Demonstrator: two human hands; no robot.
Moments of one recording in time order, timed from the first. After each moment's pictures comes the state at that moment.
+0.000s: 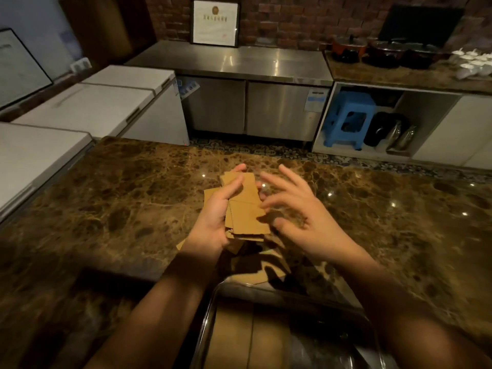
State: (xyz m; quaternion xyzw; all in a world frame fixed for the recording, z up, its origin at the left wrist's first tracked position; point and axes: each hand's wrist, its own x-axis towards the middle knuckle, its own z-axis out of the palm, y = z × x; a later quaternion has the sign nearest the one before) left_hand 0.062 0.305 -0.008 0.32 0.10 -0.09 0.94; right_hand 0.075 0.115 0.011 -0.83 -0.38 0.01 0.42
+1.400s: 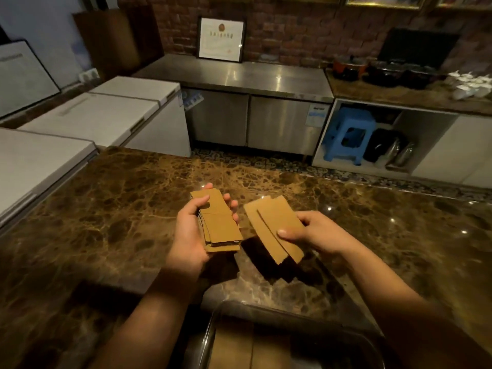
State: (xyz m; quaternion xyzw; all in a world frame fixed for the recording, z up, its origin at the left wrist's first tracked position) left_hand 0.058 0.339 -0.016 0.25 0.15 0.01 0.96; right_hand 0.123 0.099 -0.002 -0.81 -0.13 0.30 0.49
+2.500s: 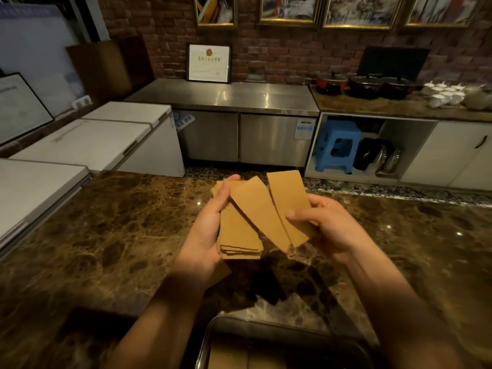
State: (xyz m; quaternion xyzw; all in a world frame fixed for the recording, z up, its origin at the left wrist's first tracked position) left_hand 0.066 0.303 0.035 0.39 0.10 -0.05 0.91; right_hand 0.106 0.087 0.055 -0.67 -0.08 0.23 0.70
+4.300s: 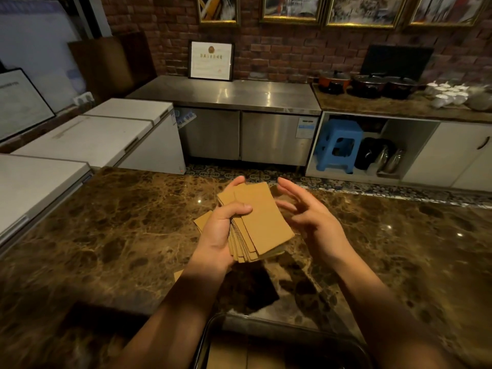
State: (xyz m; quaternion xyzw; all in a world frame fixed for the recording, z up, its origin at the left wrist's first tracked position) left_hand 0.073 0.290 0.018 0.41 0.03 -0.02 0.91; right_hand 0.091 0.109 0.043 -0.65 -0.20 0.15 0.71
